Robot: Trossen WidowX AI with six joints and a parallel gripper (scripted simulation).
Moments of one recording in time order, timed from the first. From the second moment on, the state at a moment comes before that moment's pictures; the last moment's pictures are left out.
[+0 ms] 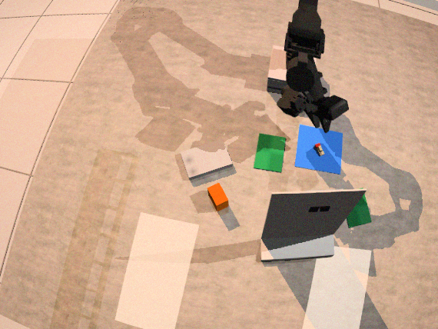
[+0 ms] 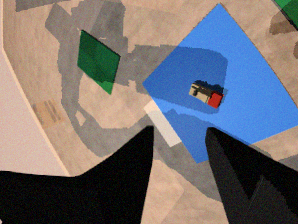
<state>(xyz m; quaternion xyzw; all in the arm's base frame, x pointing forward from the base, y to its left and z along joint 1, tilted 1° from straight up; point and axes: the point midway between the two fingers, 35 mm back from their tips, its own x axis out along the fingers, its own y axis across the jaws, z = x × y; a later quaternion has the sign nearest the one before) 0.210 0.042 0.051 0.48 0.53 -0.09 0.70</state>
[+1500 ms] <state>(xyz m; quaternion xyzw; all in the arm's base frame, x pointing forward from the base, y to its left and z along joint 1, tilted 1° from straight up) 0.209 0.040 0.137 0.48 0.53 -0.09 0.70</state>
